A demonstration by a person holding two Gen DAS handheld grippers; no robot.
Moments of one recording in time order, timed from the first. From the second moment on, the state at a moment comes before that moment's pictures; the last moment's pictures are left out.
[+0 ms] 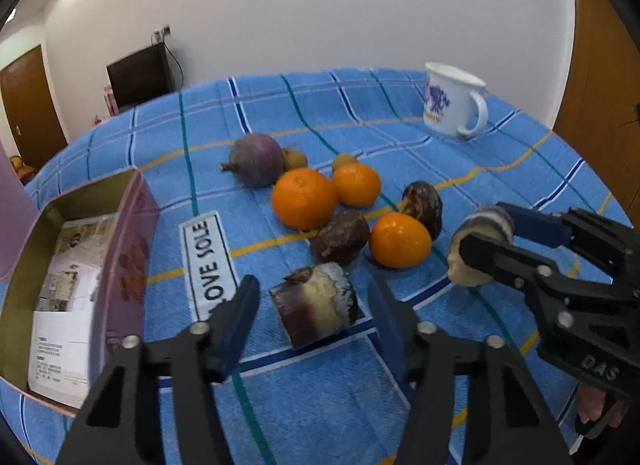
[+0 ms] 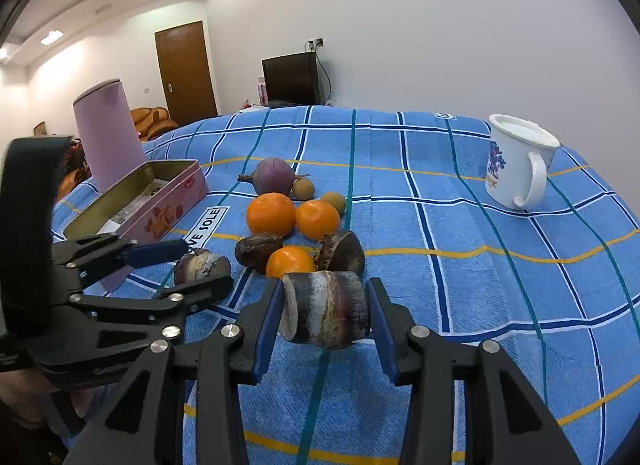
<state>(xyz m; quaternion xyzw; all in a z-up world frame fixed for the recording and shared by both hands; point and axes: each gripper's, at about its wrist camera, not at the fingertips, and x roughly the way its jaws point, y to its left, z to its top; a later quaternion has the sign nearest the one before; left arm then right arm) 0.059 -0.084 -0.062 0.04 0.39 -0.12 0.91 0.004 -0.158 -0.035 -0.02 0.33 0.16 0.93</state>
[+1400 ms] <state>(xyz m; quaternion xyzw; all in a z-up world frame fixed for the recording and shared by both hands) 0.030 -0.071 -0.038 0.02 0.29 -0.12 0.95 0.000 -0.166 -0.031 -0.01 0.31 0.17 0.94</state>
